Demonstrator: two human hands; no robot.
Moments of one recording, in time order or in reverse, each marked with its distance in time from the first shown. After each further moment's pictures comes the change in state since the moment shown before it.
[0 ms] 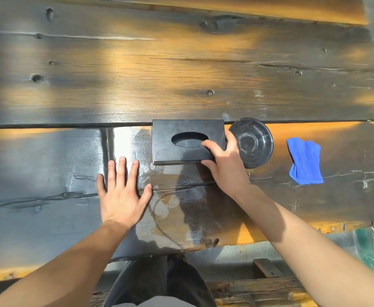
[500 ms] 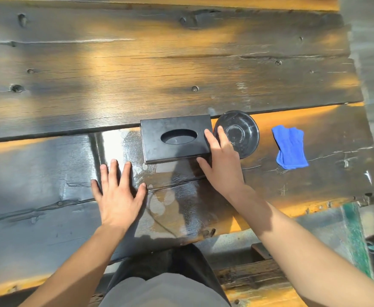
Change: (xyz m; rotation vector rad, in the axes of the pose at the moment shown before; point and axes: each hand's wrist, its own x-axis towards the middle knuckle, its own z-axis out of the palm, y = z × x) left_hand 0.004 0.014 -0.030 -0.180 -0.076 -0.034; right_hand -0.019 0.005 -0.001 -0.160 0.089 0.139
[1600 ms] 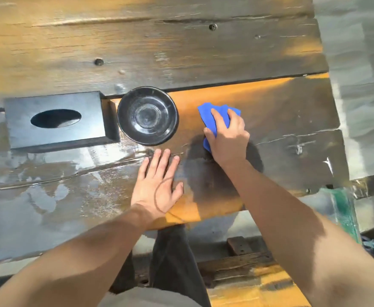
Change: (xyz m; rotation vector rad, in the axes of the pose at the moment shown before) left_hand -0.052 0.299 0.157 0.229 -0.030 0.519; right_hand 0.030 0.289 -0.025 -0.112 0.081 0.145
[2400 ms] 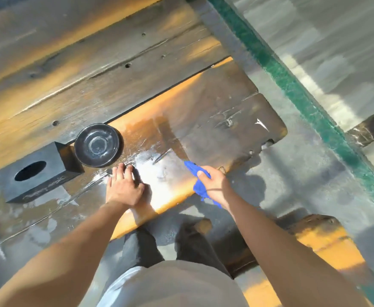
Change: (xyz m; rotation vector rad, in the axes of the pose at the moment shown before) left_hand 0.023 0.049 -0.053 0.051 -0.335 -0.262; right_hand -0.186 0.127 -0.023 1.215 -0.290 0.419
